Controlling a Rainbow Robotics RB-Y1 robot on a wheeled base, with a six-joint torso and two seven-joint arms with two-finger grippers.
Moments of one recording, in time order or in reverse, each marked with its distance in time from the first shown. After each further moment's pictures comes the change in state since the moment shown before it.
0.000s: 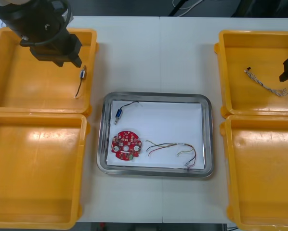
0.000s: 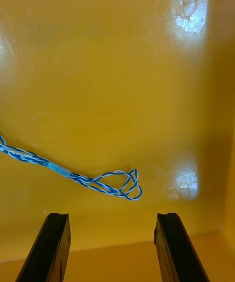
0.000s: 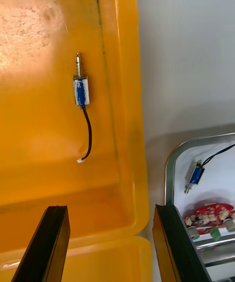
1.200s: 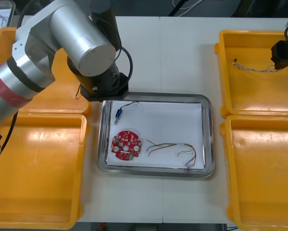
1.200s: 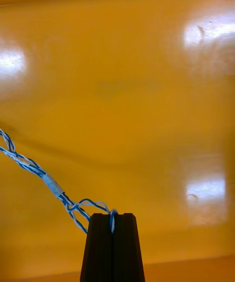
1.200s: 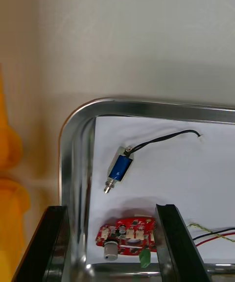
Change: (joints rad) right arm -0.185 0.038 0.031 0.211 0.030 -0.064 0.000; left arm 0.106 -0.227 -0.165 -0.291 -0.271 0.075 0.557
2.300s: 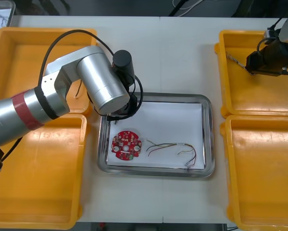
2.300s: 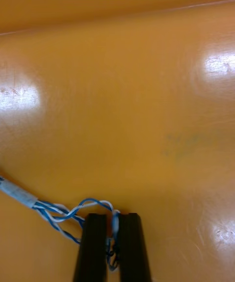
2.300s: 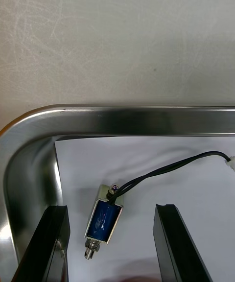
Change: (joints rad) right arm -0.036 0.115 0.000 0.274 0.007 -0.420 0.000; left arm 0.042 -0.021 -0.239 0.054 -0.158 -0.269 0.053
